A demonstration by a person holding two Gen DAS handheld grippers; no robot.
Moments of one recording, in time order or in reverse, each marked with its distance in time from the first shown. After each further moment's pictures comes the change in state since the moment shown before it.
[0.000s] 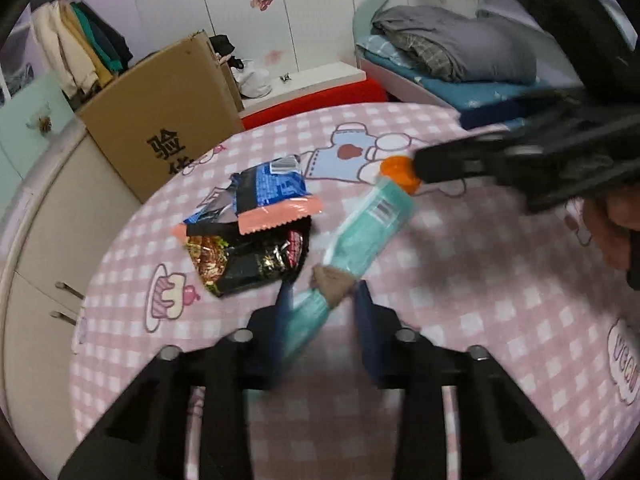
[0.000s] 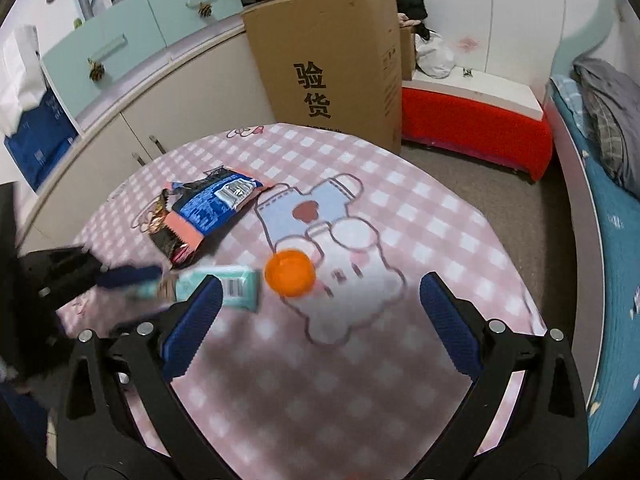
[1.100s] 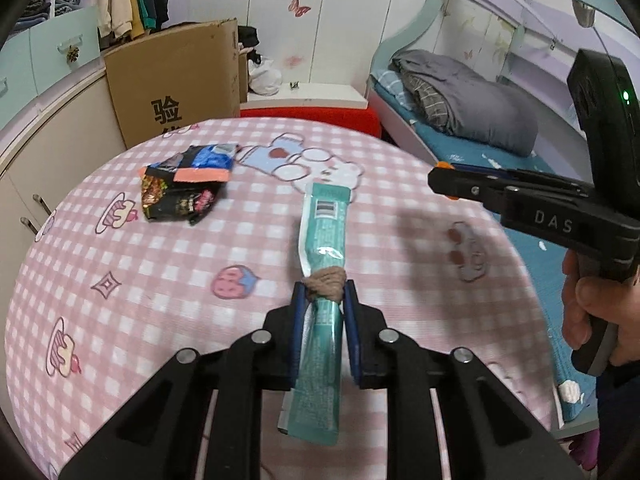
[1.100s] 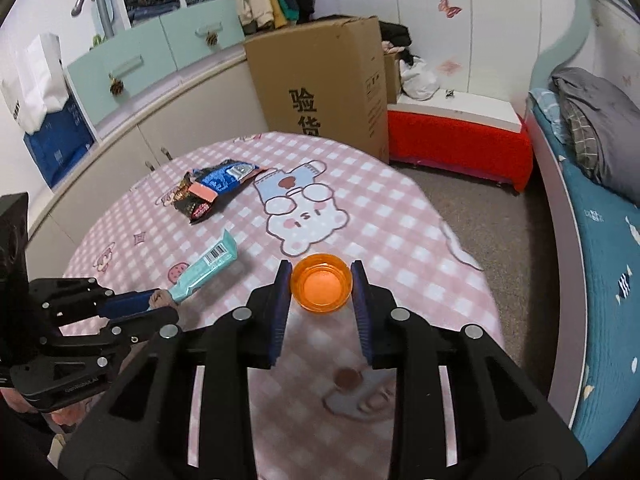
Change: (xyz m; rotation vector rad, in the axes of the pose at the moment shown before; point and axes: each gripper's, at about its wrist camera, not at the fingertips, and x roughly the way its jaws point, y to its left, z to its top) left arm -0.057 -0.072 -0.020 -0.309 -0.079 -0.120; right arm -0.096 -0.032 -0.064 0.019 -0.125 0.004
